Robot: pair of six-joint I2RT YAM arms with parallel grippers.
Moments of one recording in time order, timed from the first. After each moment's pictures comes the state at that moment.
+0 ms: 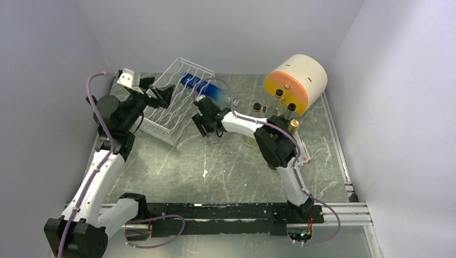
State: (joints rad) left arm -0.15 0.96 0.87 0.29 0.34 -0.20; right arm 0.80 2.21 1.63 -0.33 0.17 0.08
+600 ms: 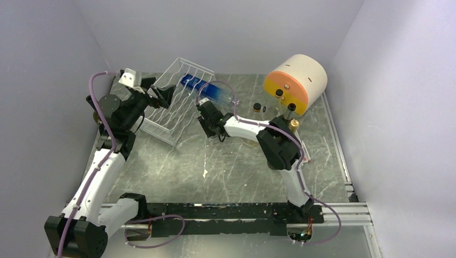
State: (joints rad) left arm -0.15 0.97 0.87 0.29 0.34 -0.19; right arm 0.81 2.15 1.51 -0.25 0.21 0.11
